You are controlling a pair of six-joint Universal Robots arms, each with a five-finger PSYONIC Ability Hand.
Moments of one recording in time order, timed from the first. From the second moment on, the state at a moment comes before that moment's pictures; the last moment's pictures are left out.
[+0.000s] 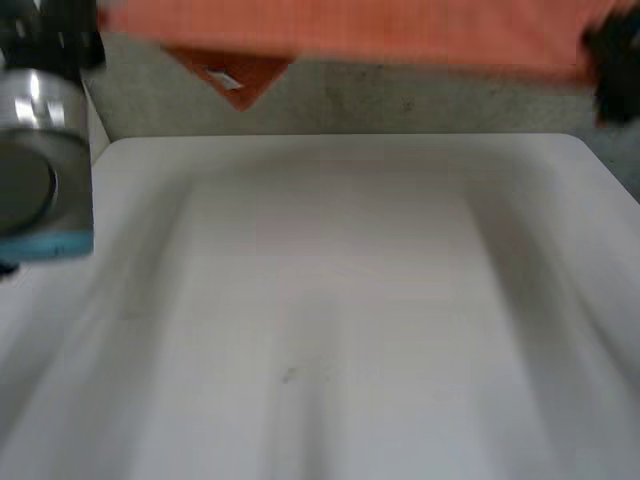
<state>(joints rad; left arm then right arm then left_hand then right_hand) 4.41 -1.85 -1.37 3.86 -1.67 3.66 1.72 -1.49 1.38 -0.12 1.44 2.54 1.14 1.20 1.19 1.20 0.96 0.97 1.18 1.19 1.19 1.00</state>
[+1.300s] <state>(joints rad) 4.47 -1.96 -1.90 3.87 -1.57 3.58 1.47 -1.16 1.79 -0.07 1.21 2.96 1.14 1.20 1.19 1.20 0.96 0.98 1.18 1.18 1.19 0.98</state>
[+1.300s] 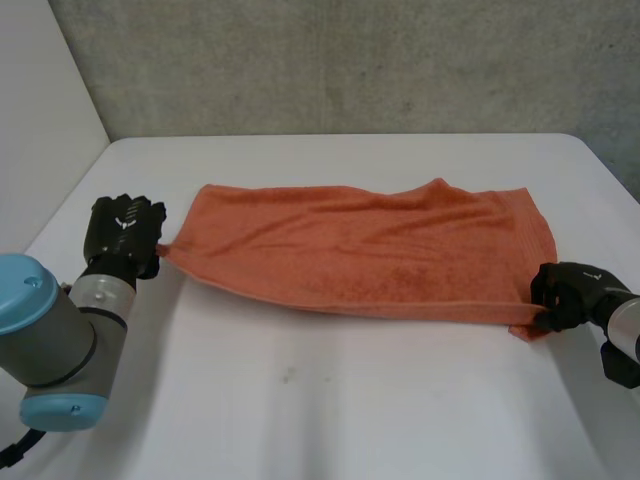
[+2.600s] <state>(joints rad) 4.49 -1.89 -1.22 3.72 -1.62 3.63 1.71 -1.34 1.19 -0.18 1.45 2.47 1.14 1.20 1.19 1.20 0.96 0.98 1.18 1.18 1.19 0.99</state>
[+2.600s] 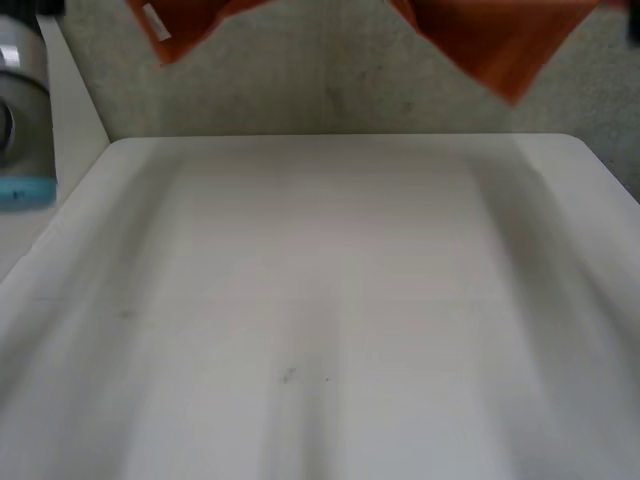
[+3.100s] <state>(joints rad) 4.50 -2.04 -1.70 3.78 -1.61 3.53 1.69 -1.03 1.54 -0.14 1.39 2.54 1.14 1.20 1.19 1.20 0.96 0.83 0.97 0.97 0.98 0.82</state>
